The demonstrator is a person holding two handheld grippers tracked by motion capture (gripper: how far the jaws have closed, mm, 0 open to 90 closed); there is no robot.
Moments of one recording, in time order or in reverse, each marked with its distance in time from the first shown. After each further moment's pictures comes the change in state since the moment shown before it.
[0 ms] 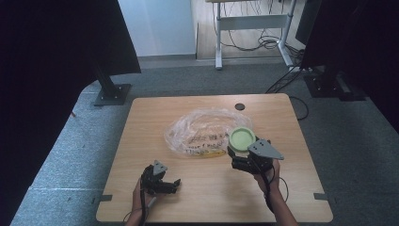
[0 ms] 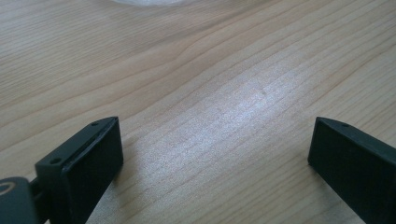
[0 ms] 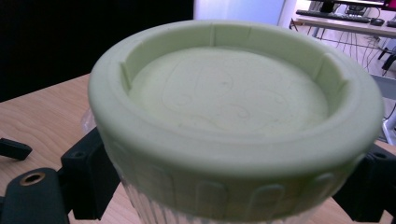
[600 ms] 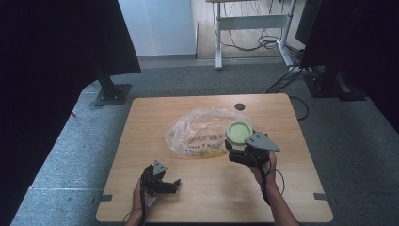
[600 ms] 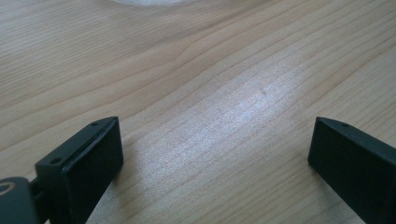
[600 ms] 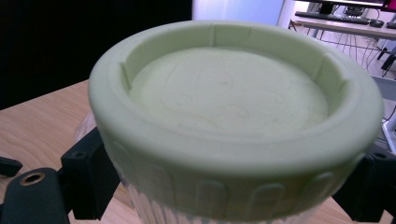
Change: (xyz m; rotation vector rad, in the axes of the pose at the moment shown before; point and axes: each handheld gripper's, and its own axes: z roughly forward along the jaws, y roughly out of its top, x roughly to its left) left arm 0.000 0.000 0.000 0.000 0.000 -0.001; right arm -0.004 0.013 0.016 -0.005 -0.008 0.013
